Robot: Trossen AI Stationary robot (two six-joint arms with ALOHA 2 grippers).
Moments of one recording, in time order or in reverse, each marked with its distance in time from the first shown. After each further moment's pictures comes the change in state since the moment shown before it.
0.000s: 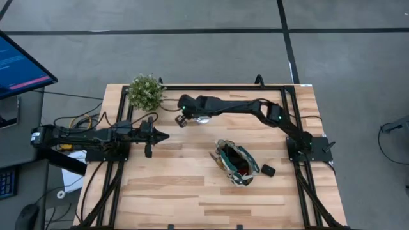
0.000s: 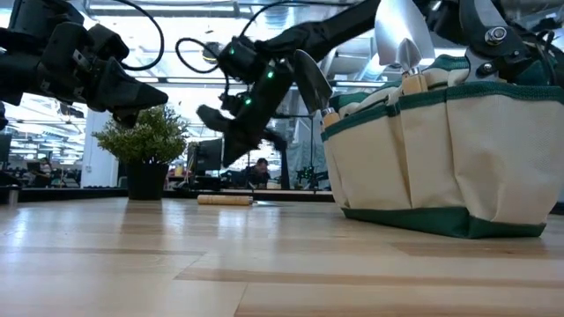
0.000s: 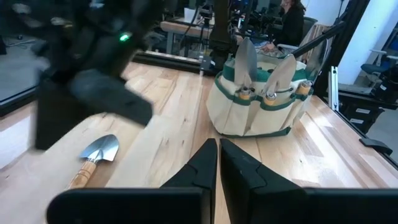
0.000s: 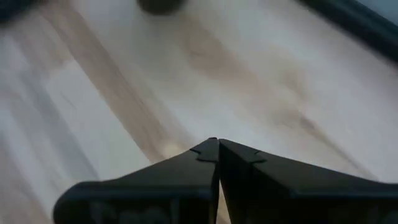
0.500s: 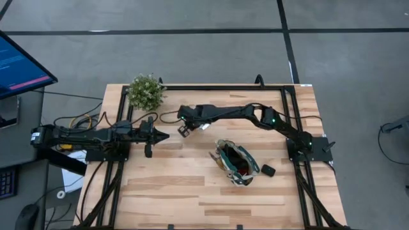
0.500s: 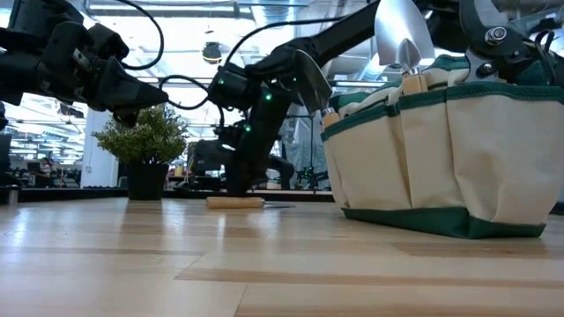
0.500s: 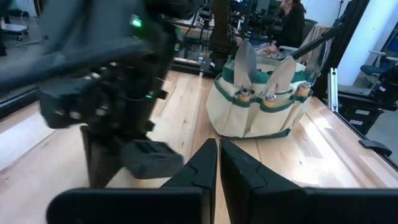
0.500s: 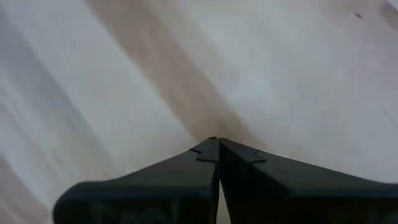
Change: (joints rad) left arm 0.000 0.000 0.000 0.007 0.000 0.000; right arm 0.037 0.095 0.002 -0.112 -0.088 0.067
